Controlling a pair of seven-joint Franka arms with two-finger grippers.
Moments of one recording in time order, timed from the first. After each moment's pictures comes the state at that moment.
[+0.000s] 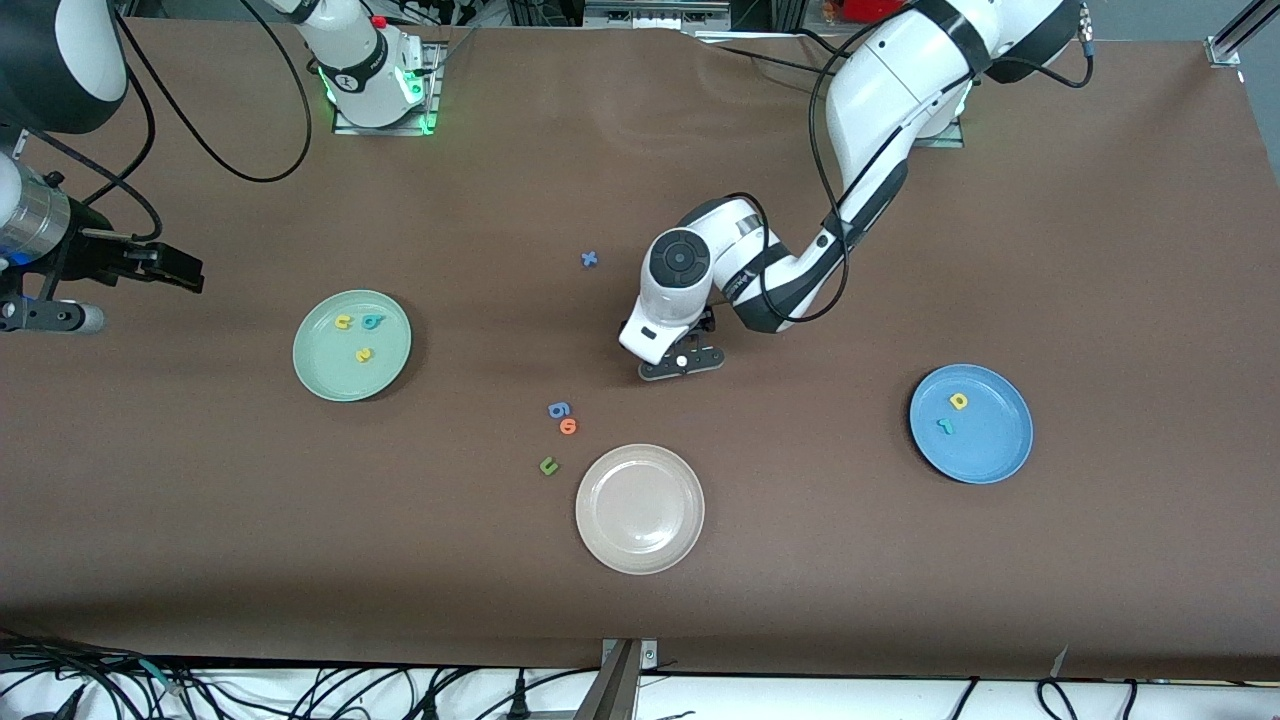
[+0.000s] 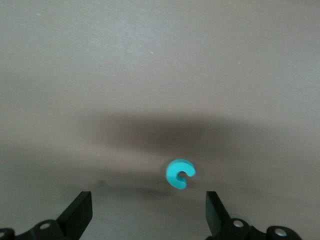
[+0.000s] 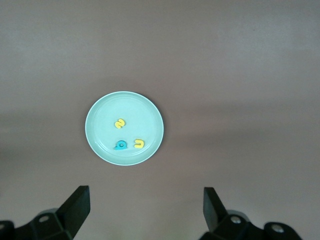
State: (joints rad) left arm -0.37 0.85 -0.47 -1.51 0.32 2.24 -1.13; right arm 0.11 0.12 -0.10 -1.60 -0.07 1.61 0.06
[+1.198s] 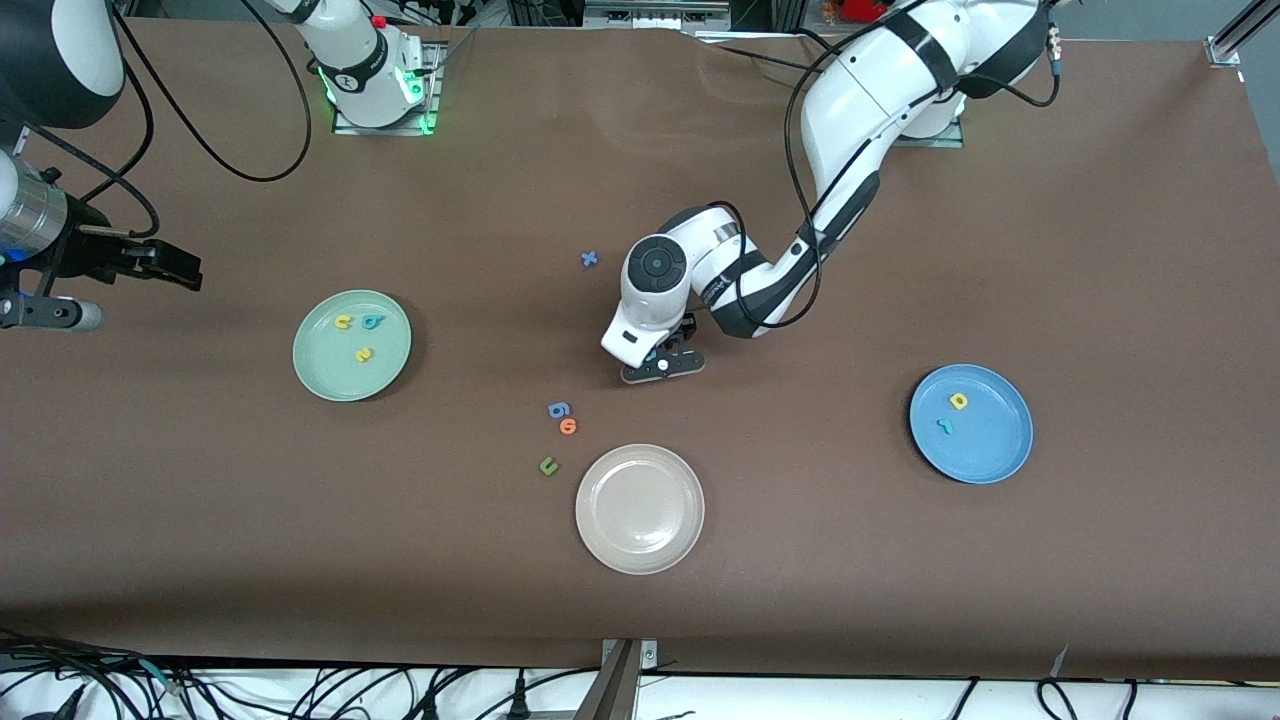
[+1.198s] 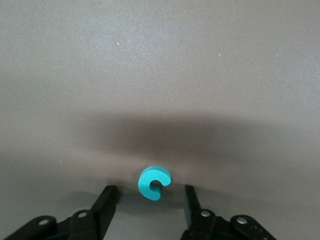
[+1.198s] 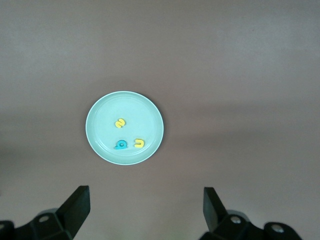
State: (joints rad) left arm -0.44 0.92 -0.42 -1.43 0.32 2.24 -1.14; right arm 0.11 0.12 -0.11 -1.60 -0.07 1.60 0.06
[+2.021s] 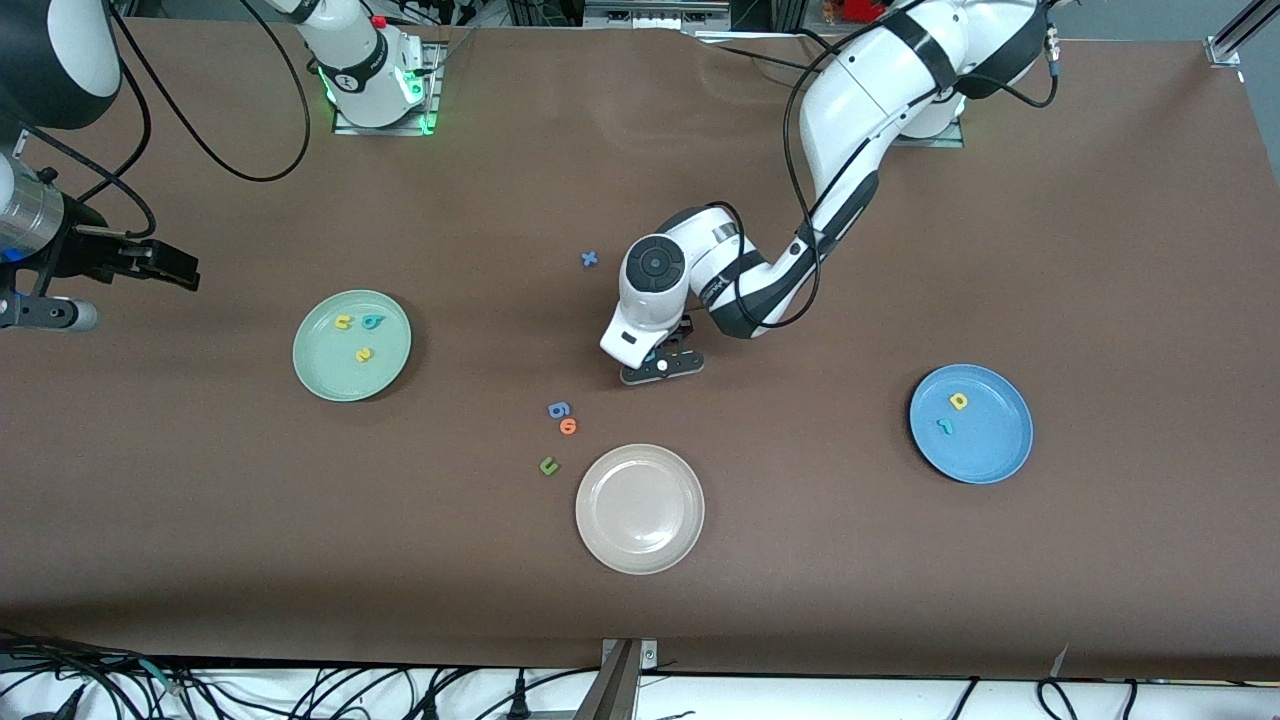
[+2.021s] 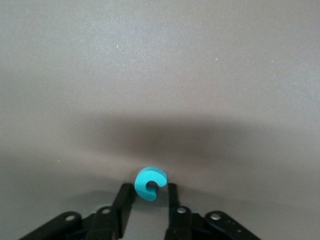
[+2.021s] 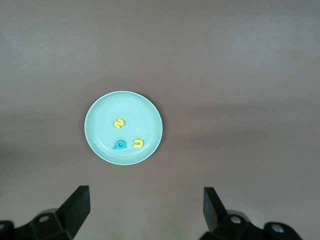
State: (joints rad) left arm -0.44 0.92 -0.42 -1.42 0.32 2.24 -1.16; right arm 0.11 0.12 -0.11 -1.60 -0.07 1.60 0.06
